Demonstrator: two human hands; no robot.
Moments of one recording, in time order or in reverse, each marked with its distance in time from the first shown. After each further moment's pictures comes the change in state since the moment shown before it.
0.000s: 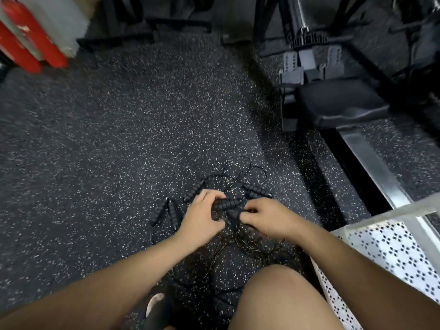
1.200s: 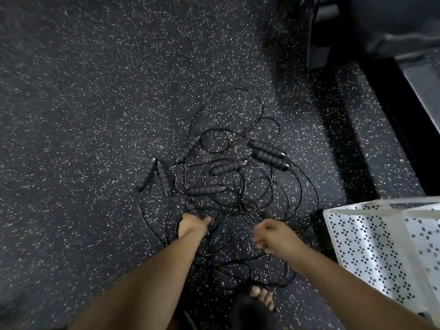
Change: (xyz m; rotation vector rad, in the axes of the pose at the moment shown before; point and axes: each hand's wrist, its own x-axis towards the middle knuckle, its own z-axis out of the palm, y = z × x) left_hand 0.040 -0.204 0.193 0.051 -0.190 -1.105; right_hand 0.084 0.169 0.150 0.564 -0.106 0.456
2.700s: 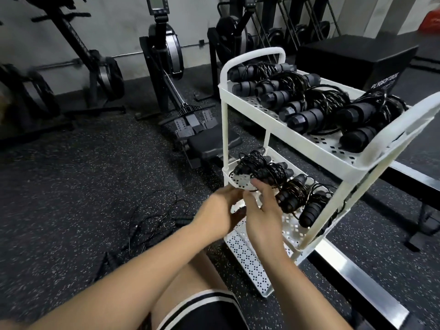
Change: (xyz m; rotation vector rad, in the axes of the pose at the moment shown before) left_hand -0.592 0.072 -0.058 0.110 0.135 1.807; right_hand -0.475 0.028 -0.099 0.572 0.999 -0.847
